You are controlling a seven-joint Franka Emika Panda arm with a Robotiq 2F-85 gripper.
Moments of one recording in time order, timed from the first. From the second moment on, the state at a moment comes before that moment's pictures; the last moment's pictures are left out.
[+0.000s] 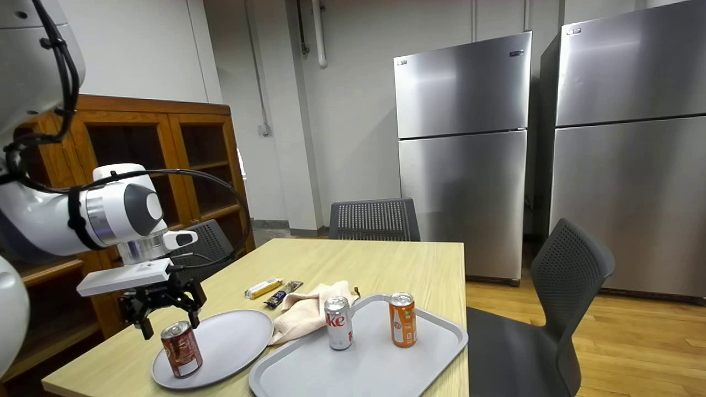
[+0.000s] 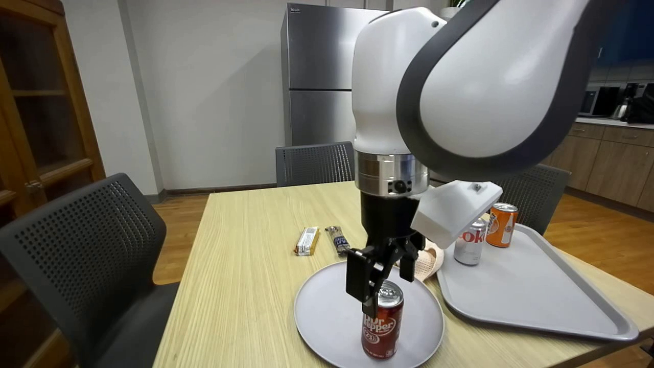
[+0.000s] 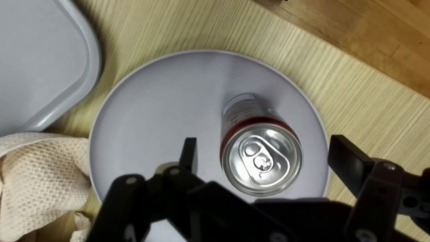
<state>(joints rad) 0.35 0.13 0.18 -2.61 -0.21 2.69 0.21</state>
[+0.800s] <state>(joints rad) 0.35 0.22 0.17 -2.57 -0.21 2.69 0.21</state>
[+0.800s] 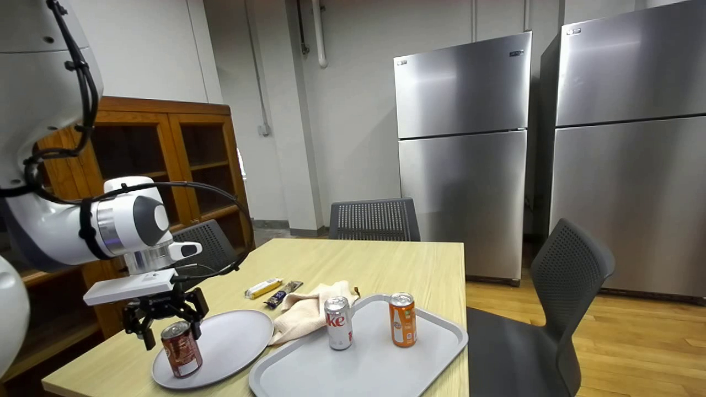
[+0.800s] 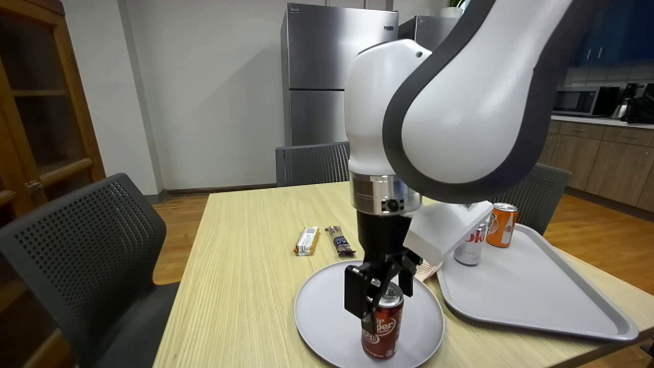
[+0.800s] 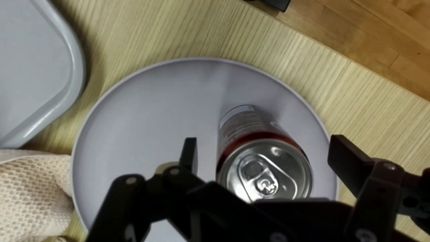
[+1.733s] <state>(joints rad) 0.35 0.25 0.16 -2.53 -0.21 2.69 0.21</state>
